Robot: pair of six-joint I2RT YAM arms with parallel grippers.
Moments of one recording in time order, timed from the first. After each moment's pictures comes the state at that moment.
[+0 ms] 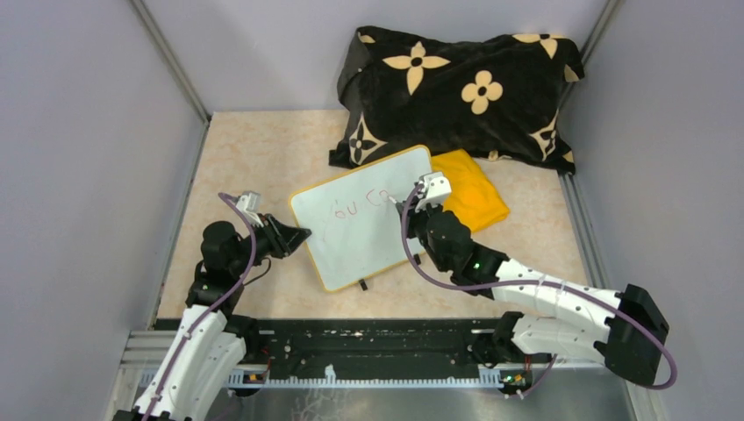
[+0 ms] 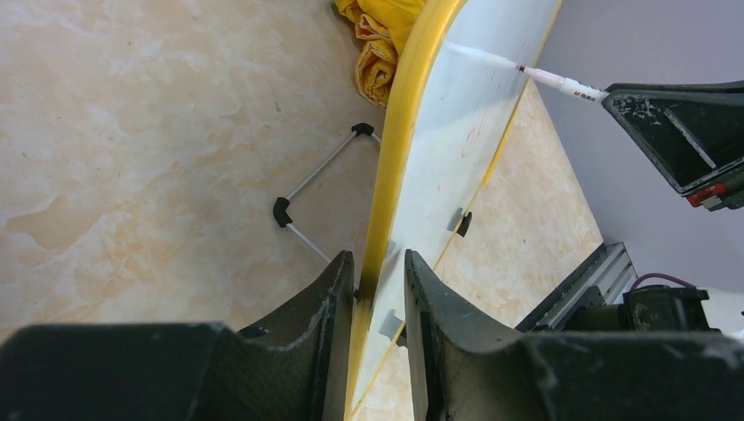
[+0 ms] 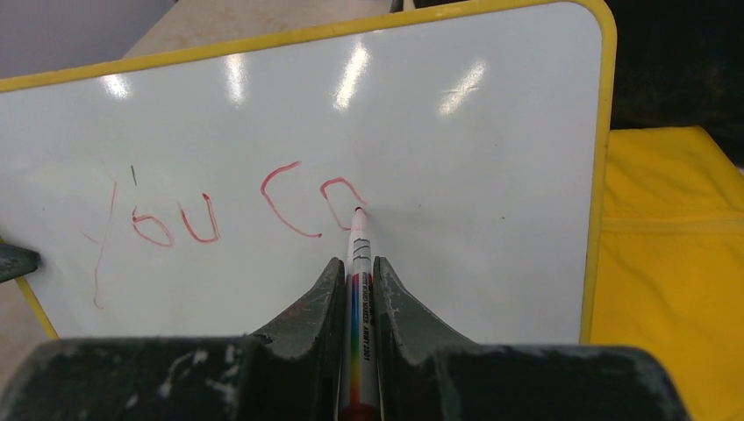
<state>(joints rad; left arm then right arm) -0.17 0.56 0.37 -0.04 0.49 -0.55 0.98 1.02 0.64 0.21 0.56 0.24</state>
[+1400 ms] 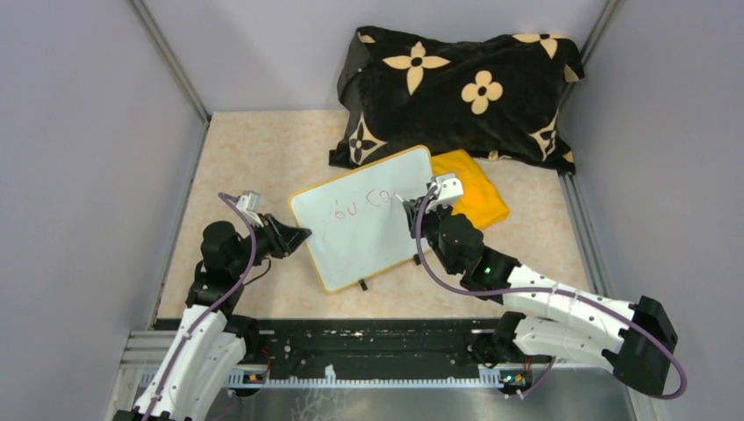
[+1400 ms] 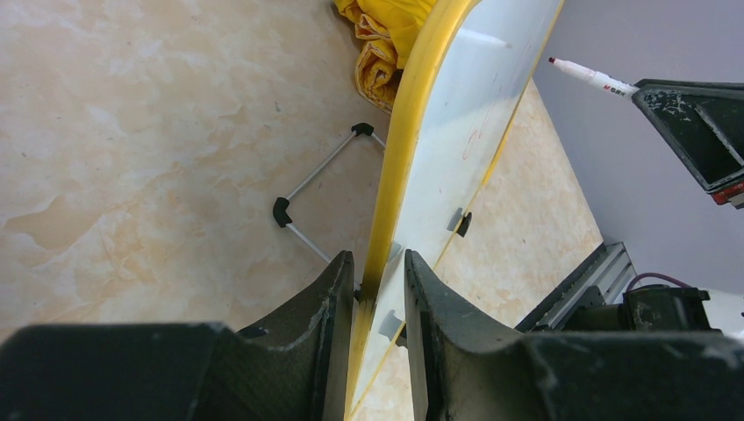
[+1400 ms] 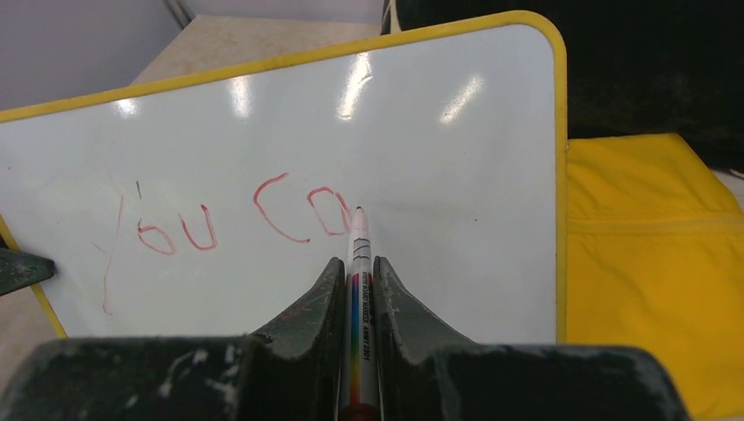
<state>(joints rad) -0.17 0.56 0.37 -0.04 0.49 -0.55 0.96 0.94 0.62 0.20 0.56 0.24</state>
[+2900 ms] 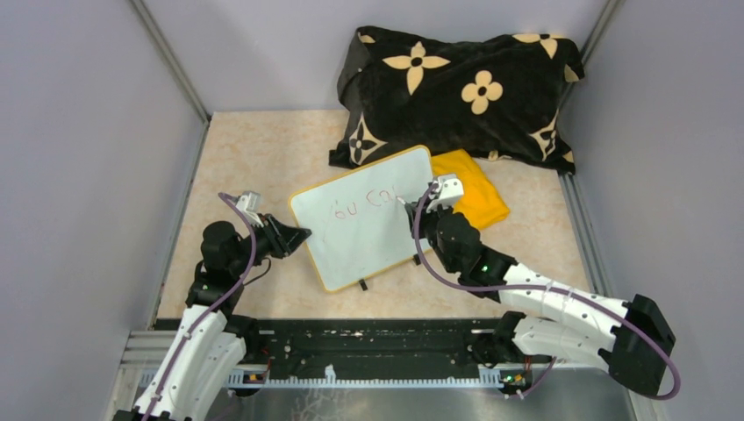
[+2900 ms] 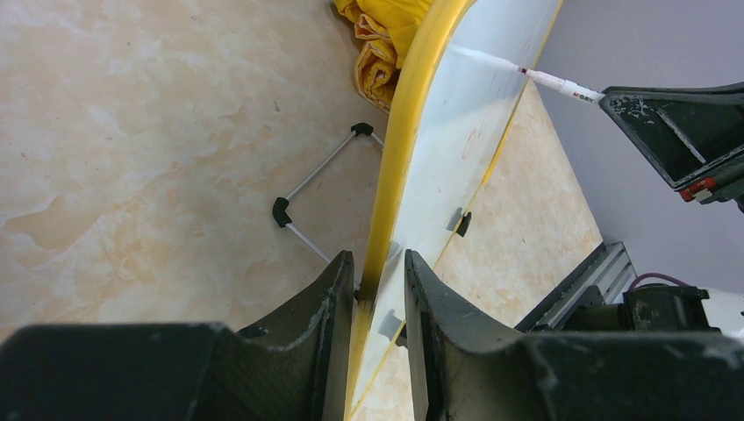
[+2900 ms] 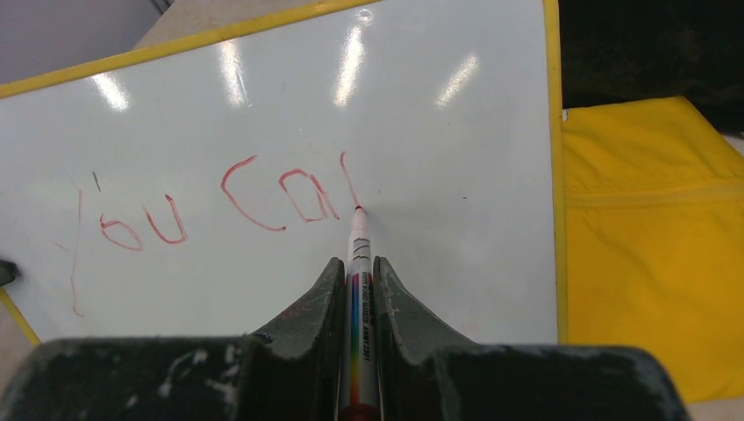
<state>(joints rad) -0.17 0.56 0.37 -0.04 0.49 -0.55 0.92 0.96 0.60 0.21 0.54 0.29</state>
